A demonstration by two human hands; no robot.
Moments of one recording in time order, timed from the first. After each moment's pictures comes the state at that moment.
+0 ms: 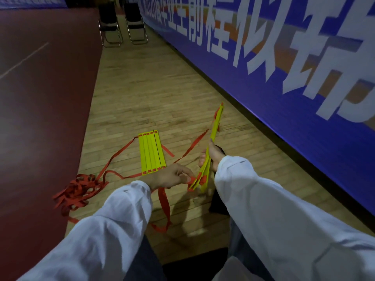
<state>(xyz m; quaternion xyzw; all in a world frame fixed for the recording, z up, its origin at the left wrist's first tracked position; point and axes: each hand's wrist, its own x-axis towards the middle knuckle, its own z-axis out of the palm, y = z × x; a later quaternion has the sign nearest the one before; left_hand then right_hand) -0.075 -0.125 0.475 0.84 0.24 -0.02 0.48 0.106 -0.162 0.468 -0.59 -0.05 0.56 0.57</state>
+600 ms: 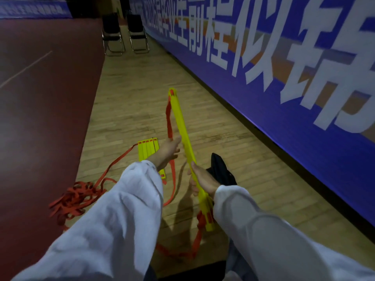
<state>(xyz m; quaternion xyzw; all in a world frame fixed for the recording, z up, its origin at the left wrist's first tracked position) -0.020 -0.075 0.510 0.59 0.44 0.23 0.64 0.074 -0.199 0.452 -0.61 -0.32 0.55 0.47</state>
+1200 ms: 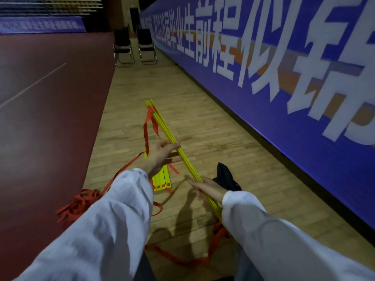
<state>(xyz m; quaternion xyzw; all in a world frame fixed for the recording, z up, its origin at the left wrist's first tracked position) -0.057 -0.059 0.533 0.53 0.38 0.34 0.68 0.085 -0.193 0.455 -0.64 -0.43 0.52 0.37</state>
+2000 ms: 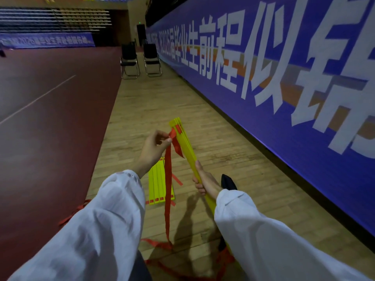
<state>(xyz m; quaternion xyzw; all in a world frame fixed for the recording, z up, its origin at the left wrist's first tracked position) -0.081 -0.027 0.575 0.74 0.34 0.44 0.38 0.065 -0.153 0.501 -0.65 -0.38 0.47 0.46</state>
